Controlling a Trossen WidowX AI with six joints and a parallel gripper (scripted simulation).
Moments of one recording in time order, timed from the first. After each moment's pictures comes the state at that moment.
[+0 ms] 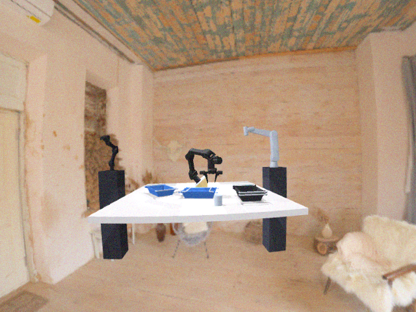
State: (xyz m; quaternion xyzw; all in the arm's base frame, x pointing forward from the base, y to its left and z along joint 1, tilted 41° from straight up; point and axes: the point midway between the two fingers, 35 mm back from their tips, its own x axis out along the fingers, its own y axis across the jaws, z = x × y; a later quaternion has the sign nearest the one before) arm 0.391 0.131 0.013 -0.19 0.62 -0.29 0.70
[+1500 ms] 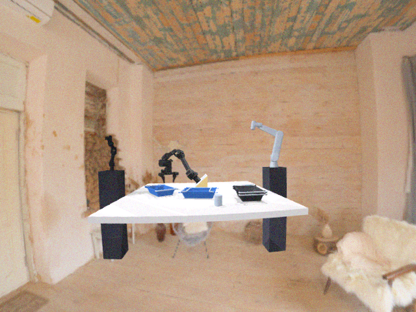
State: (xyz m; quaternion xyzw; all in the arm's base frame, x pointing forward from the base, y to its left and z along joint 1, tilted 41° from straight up) arm 0.166 -0.178 0.233 0.58 -0.06 -0.68 0.44
